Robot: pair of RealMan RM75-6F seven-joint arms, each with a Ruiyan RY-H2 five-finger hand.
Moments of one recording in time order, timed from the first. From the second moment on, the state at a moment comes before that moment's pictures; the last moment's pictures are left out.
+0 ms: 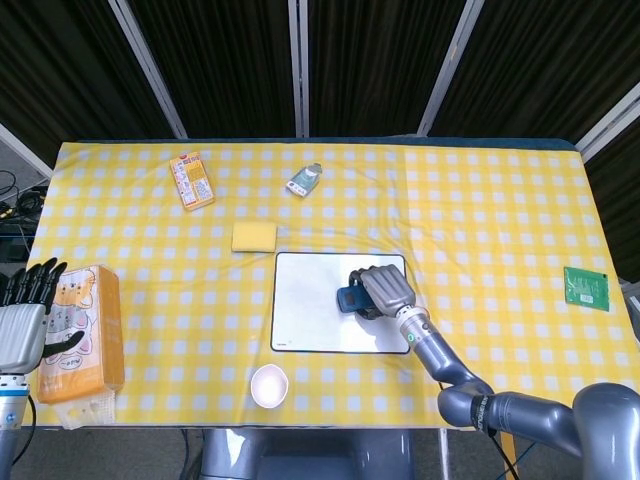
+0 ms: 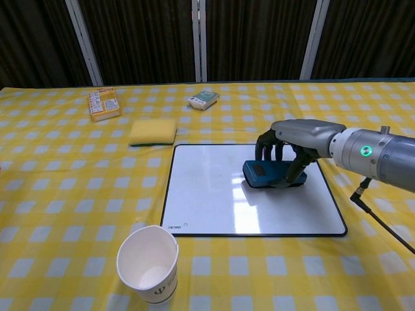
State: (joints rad) left arm -0.14 -1.24 -0.09 -1.53 1.41 1.44 0.11; right arm 0.80 -1.65 0.17 -1.33 -1.02 0.81 -0.30
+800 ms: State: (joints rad) left arm -0.14 -1.23 -0.08 -1.53 1.42 1.45 0.10; right arm 0.83 -1.70 0.16 -1.43 -1.06 0.84 -0.34
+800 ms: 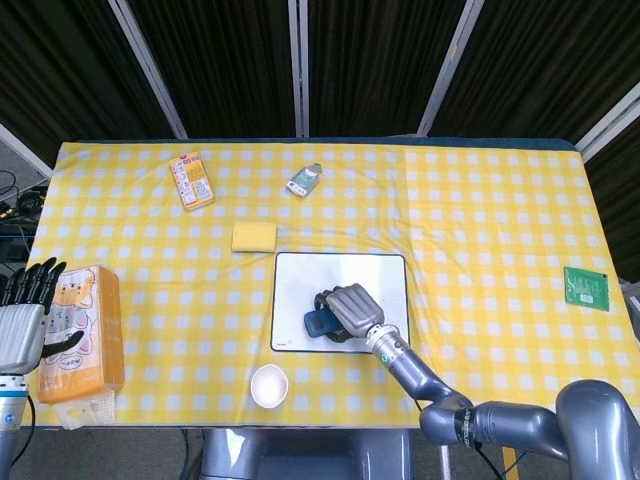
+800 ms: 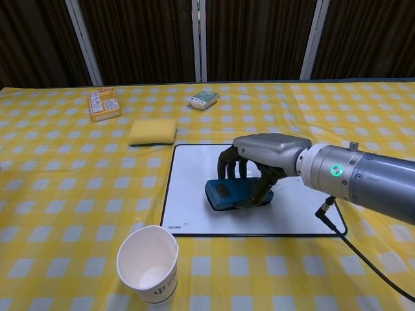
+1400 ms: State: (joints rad) left arm -0.14 -1.23 -0.08 -1.53 1.42 1.45 0.10; right arm 0.78 -1.62 0.16 -1.36 -0.97 0.87 -0.33
